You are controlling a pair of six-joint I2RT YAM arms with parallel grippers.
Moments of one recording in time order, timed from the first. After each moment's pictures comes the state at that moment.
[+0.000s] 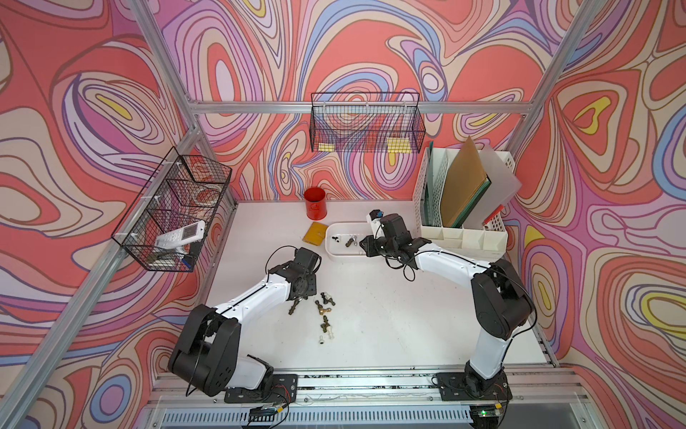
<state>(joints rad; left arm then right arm) -0.42 1.41 0.82 -0.58 -0.22 -0.46 0.55 1.83 1.27 -0.11 -0.19 0.33</state>
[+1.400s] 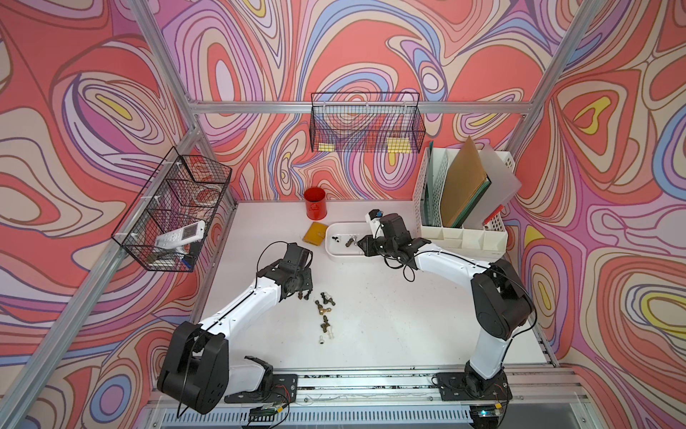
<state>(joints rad) -0.36 1.31 0.82 -0.56 -0.15 -0.47 0.55 1.83 1.28 -0.09 -0.23 0.36</state>
